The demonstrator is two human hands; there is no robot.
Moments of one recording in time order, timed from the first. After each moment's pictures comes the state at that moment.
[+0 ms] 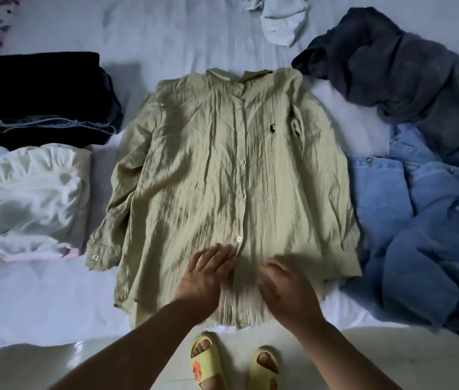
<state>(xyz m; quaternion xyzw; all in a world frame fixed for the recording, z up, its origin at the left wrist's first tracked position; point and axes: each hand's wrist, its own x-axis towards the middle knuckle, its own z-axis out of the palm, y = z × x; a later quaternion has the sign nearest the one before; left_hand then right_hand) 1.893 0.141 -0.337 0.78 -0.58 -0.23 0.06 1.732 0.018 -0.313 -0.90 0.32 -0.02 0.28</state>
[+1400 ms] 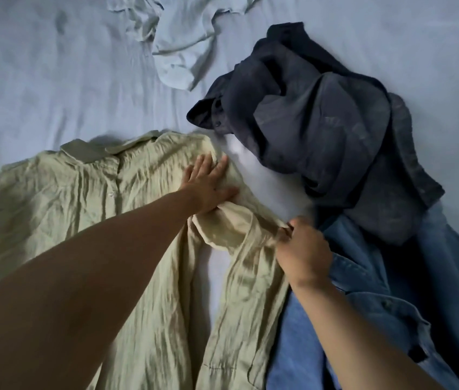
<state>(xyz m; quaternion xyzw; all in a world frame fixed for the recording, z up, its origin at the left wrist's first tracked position) 1.973 -0.355 -0.359 0.82 -0.47 -0.33 0.02 1.763 -0.369 -0.325 -0.74 0.63 0.04 0.25</state>
